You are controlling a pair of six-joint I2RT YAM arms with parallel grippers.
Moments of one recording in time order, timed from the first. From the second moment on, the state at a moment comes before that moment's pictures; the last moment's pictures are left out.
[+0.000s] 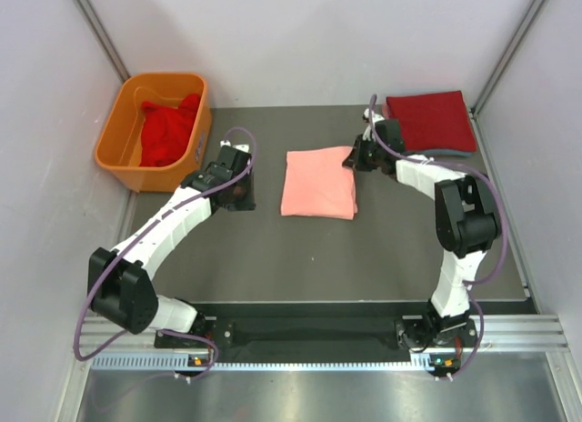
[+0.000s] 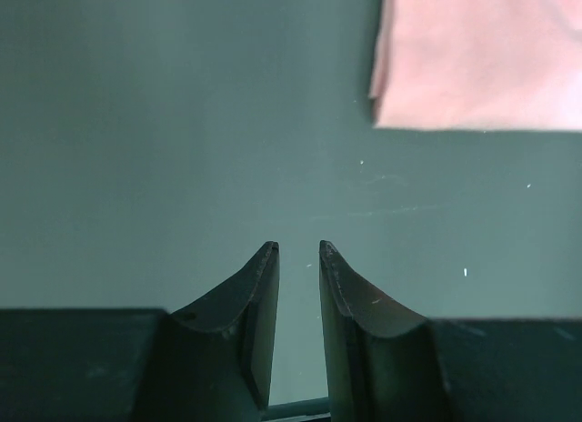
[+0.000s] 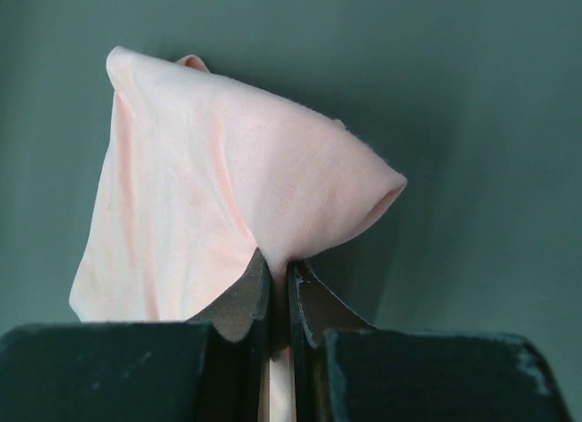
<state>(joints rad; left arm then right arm) -0.44 1.39 1.15 -0.71 -0.09 -0.42 0.28 1.93 1.29 -0.01 -0.31 0.35</state>
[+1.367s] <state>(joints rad) -0.44 1.36 1.12 -0.71 -0.09 -0.39 0.05 1.86 1.96 -0.62 -0.02 -0.15</state>
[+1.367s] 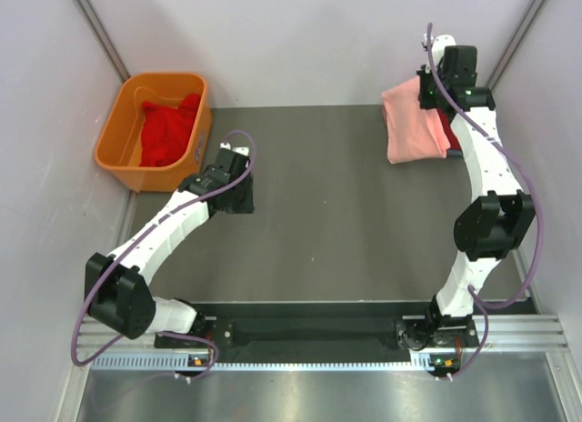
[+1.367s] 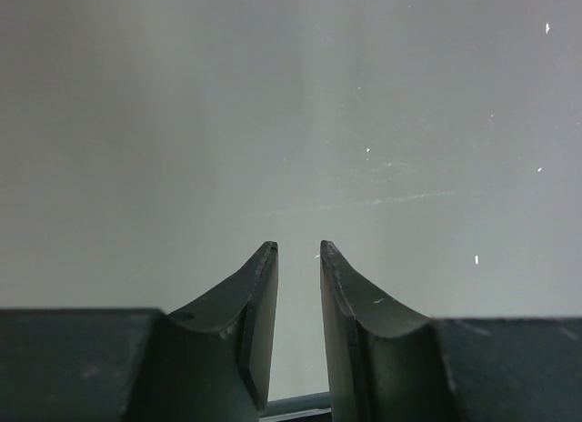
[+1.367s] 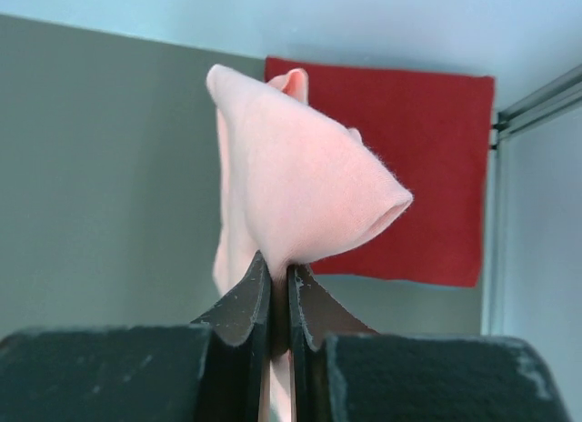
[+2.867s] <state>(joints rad) -0.44 1.41 1.12 -0.71 -0.09 -0.38 -0.18 2.45 2.40 -0.29 0.01 -0.36</state>
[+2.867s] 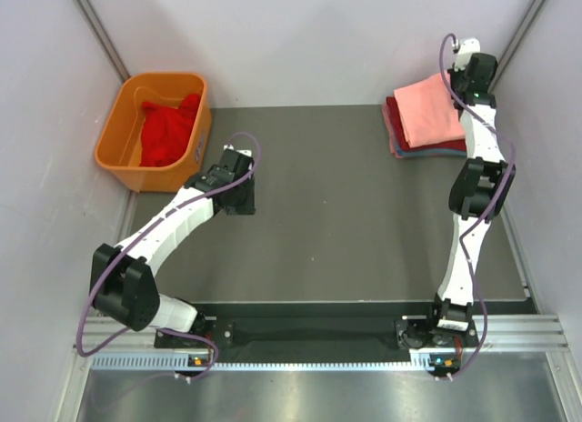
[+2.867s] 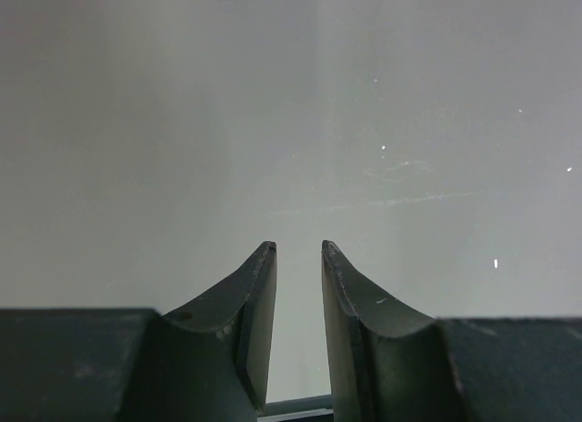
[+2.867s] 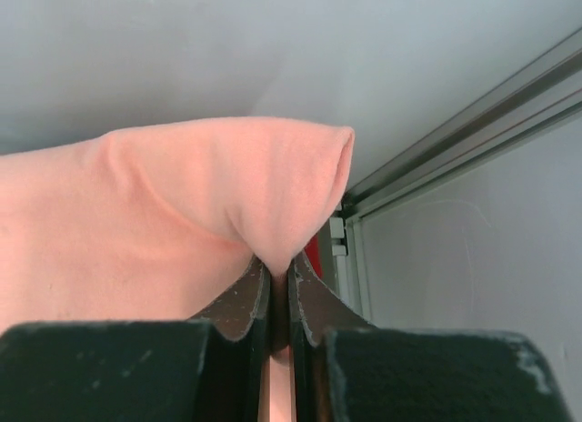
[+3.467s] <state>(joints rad) -0.45 1.41 1.12 -0.70 -0.03 -0.40 -0.23 2.31 2.24 -0.24 0.02 -0.14</state>
